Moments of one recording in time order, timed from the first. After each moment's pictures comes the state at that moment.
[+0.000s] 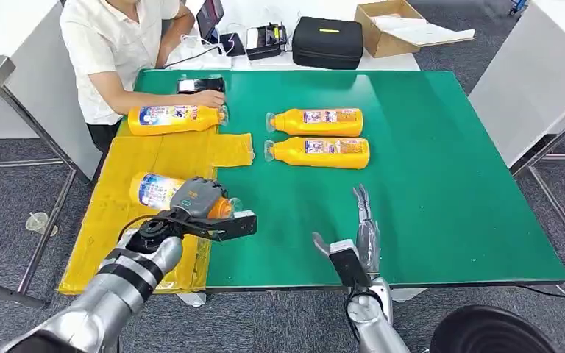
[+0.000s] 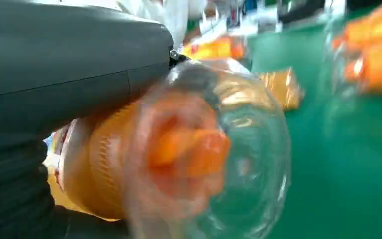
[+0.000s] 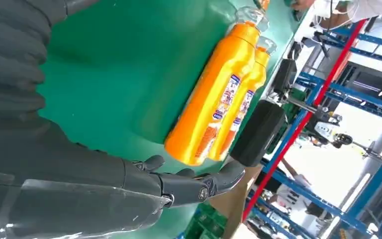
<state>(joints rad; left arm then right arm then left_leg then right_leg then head) -0.69 -0.11 -0.60 -0.68 -1.07 -0.01 0.02 -0.11 0.10 0.22 -1.08 0.43 -0.40 -0.70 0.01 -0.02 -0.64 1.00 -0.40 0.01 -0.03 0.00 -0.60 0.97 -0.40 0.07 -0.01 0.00</state>
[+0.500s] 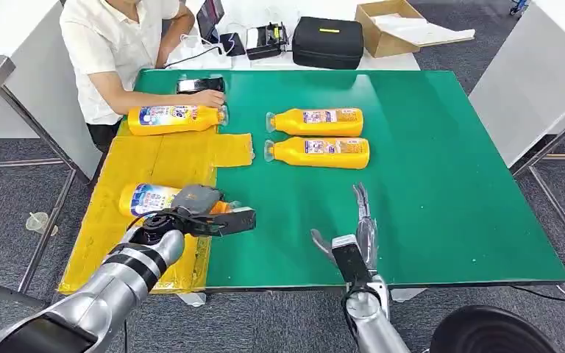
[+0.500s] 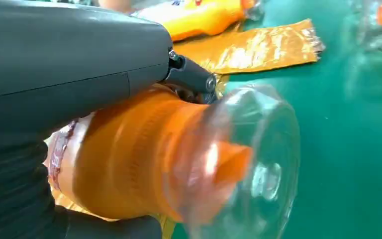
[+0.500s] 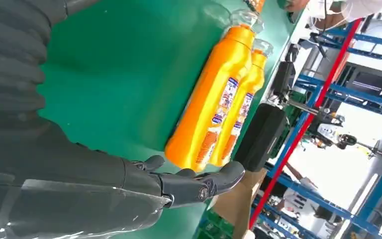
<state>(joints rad) -0.76 -0.15 -0.57 -0.50 -0.99 0.00 0.03 -0.14 0.11 0.22 -1.06 0.38 -0.38 -0.70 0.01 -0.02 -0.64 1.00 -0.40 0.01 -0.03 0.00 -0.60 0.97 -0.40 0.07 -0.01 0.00</state>
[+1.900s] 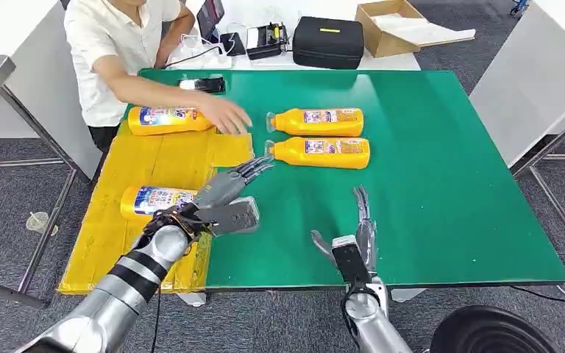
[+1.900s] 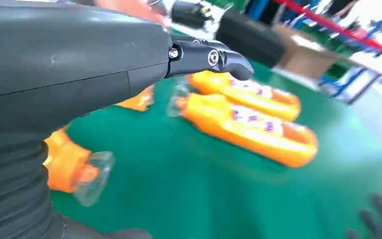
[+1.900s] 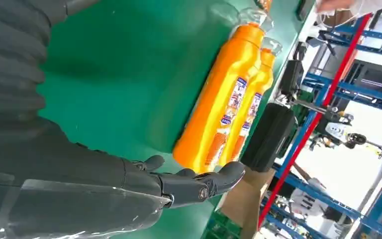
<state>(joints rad) -0.62 -0.12 -0.59 -0.92 -0.53 -0.11 -0.34 -0.15 0.06 0.31 -1.02 0.32 -0.47 -0.70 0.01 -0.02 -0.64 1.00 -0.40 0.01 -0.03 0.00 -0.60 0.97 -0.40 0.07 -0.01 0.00</state>
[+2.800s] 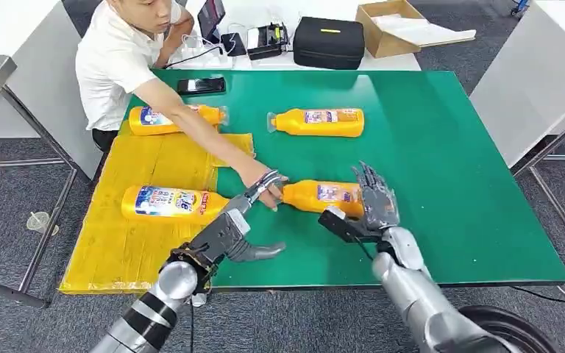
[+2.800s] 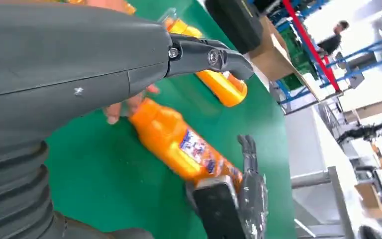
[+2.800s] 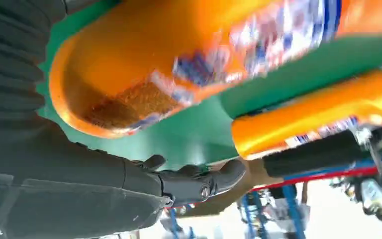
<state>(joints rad) -0.41 -0.16 -0.62 -1.10 -0.16 -0.04 -0.31 -0.48 -0.12 0.33 -0.64 1.02 -0.42 -0.30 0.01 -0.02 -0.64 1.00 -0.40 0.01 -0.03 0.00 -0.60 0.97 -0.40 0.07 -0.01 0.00</state>
